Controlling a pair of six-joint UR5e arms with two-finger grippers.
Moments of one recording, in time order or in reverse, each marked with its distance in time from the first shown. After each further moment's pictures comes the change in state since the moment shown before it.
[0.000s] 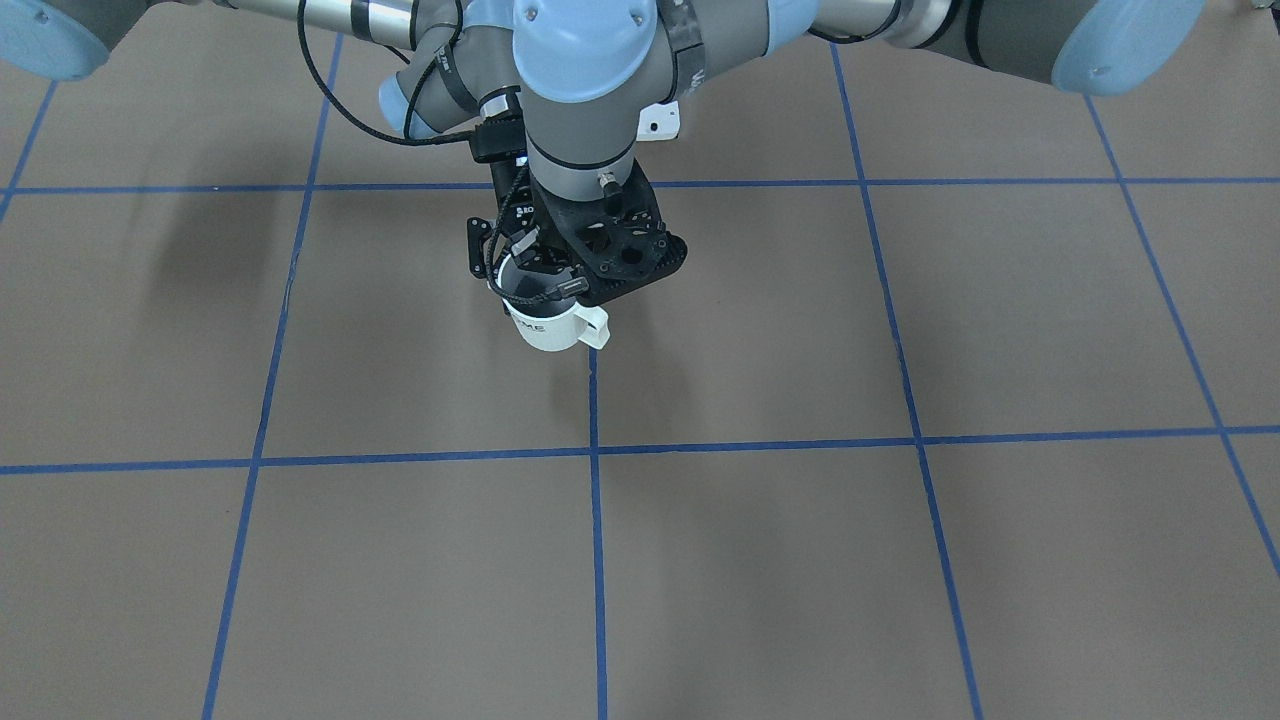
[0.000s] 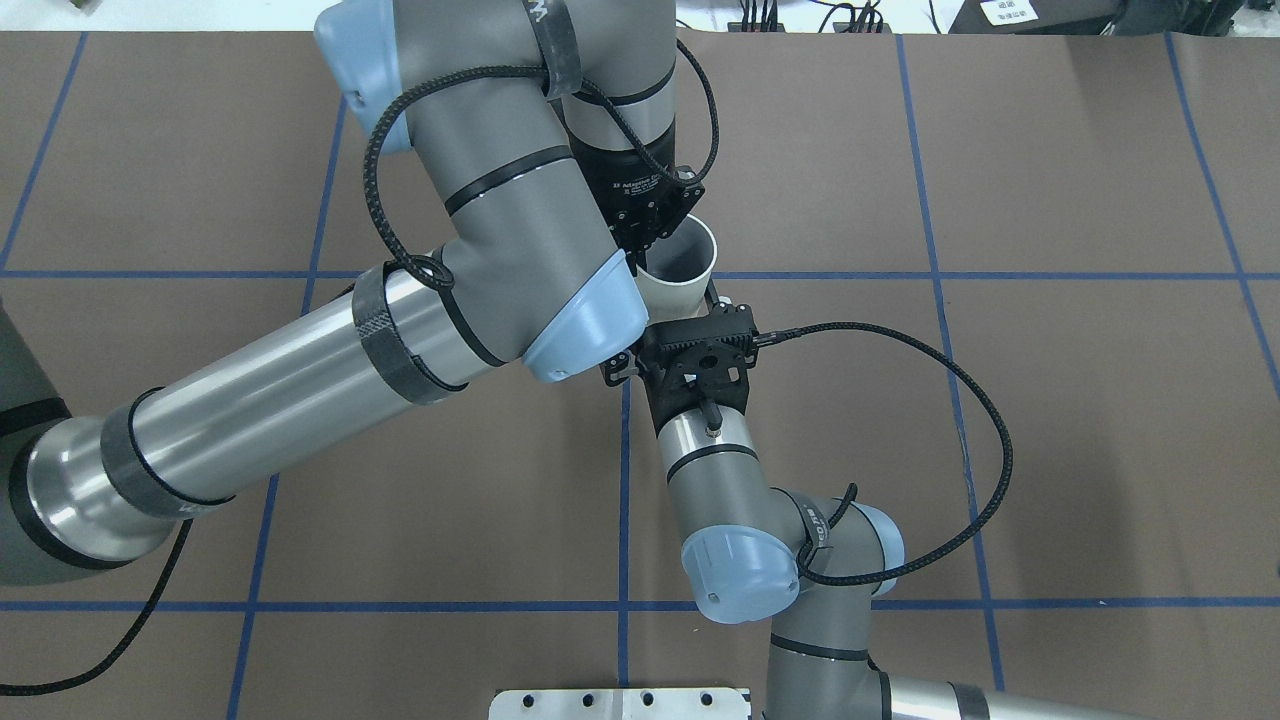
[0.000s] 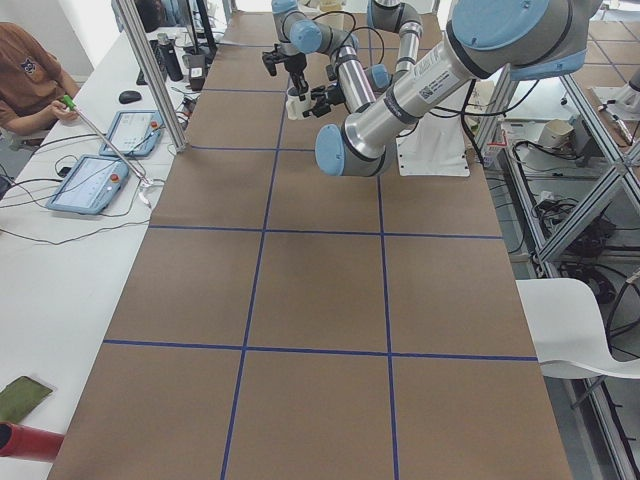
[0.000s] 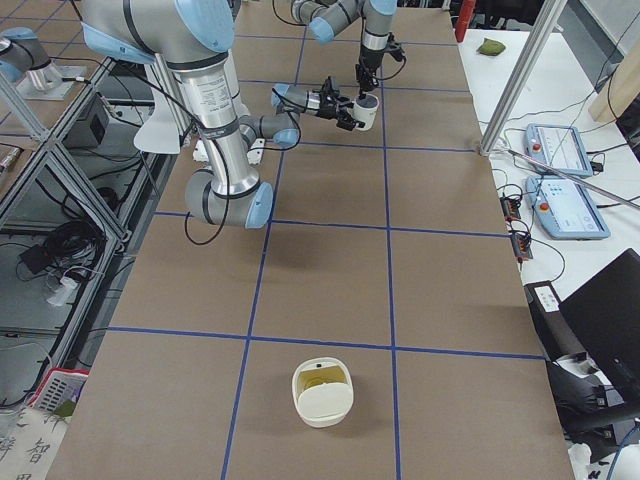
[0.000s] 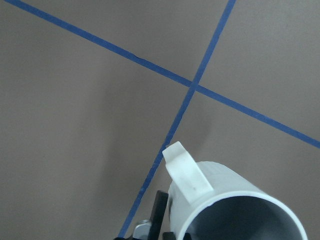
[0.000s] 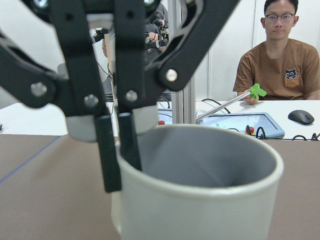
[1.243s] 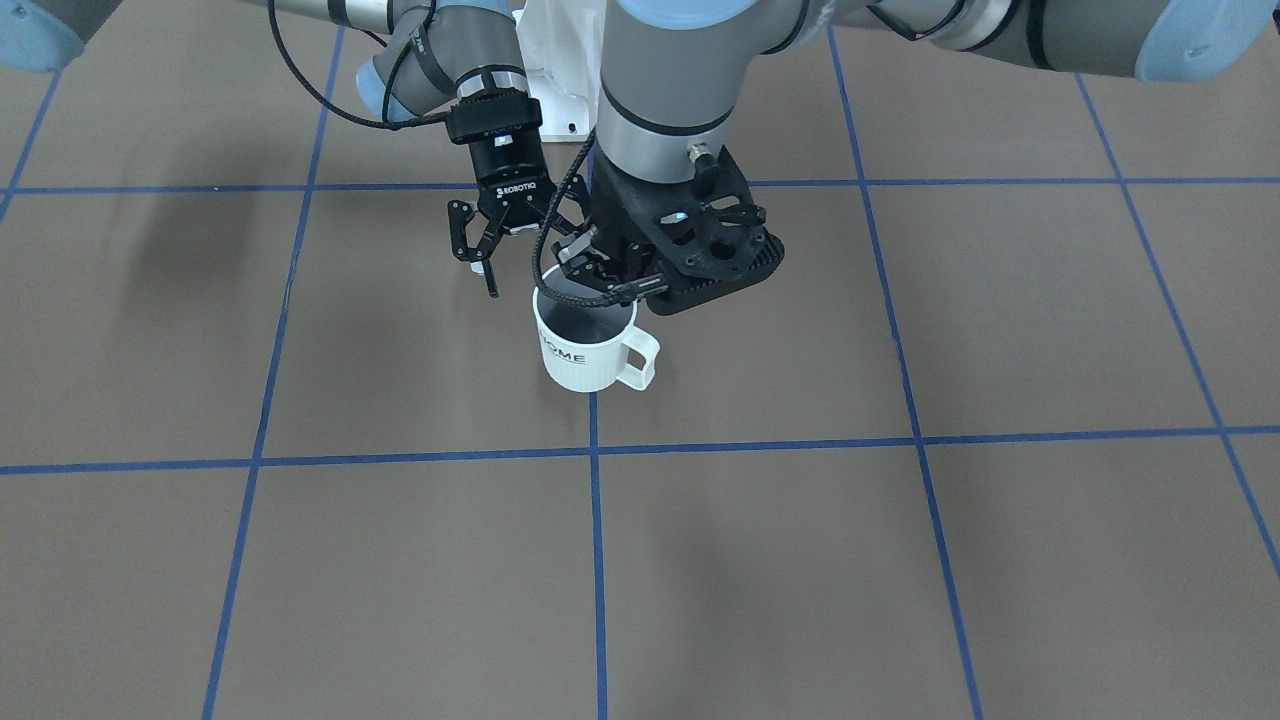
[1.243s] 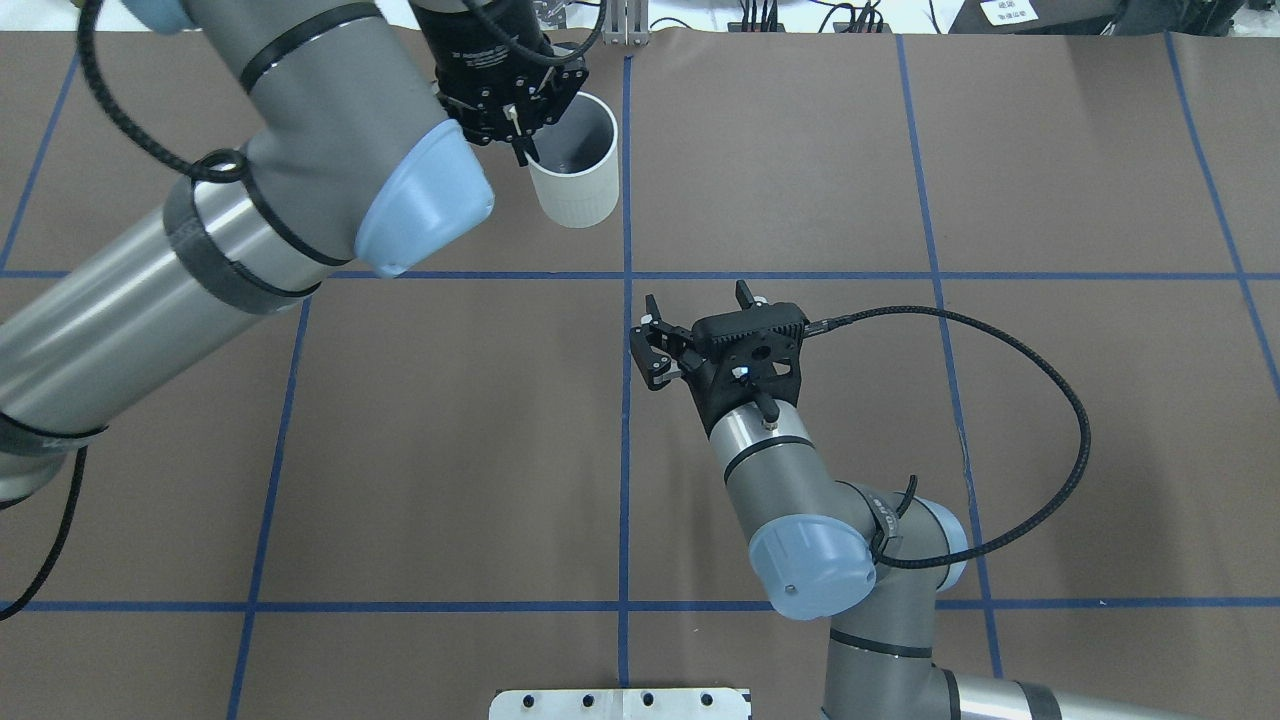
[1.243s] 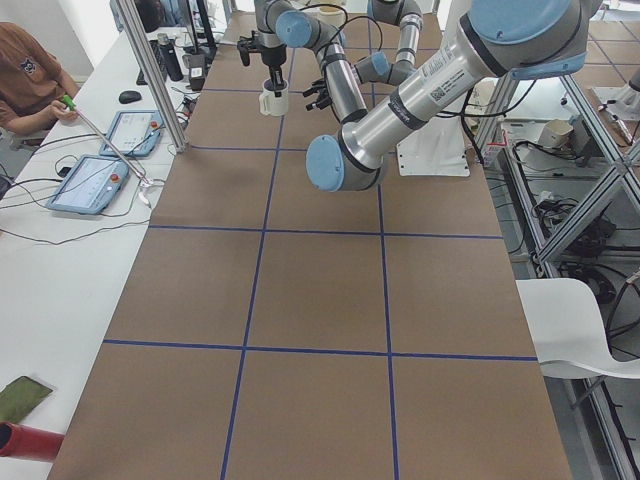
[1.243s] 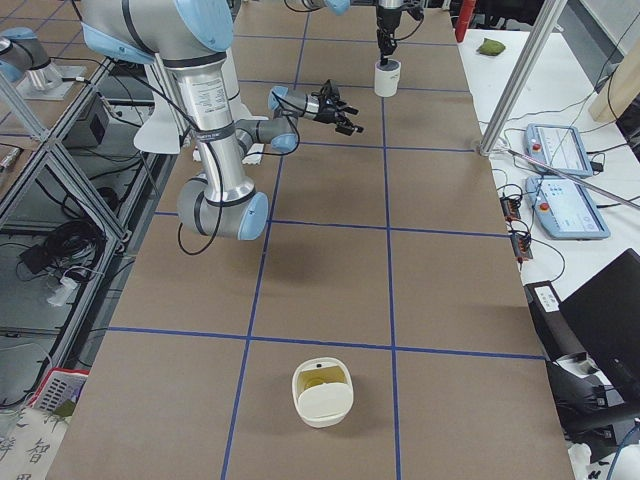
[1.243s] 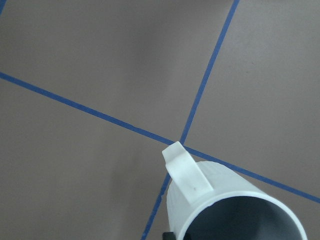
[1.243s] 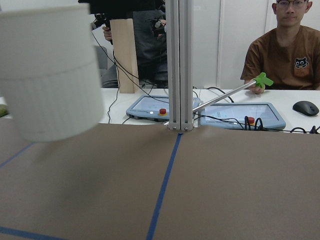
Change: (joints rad) left arm -0.172 0.151 -0.211 0.042 -0.010 0.287; right arm 0.047 -0.112 0.117 0.001 0.128 -0.042
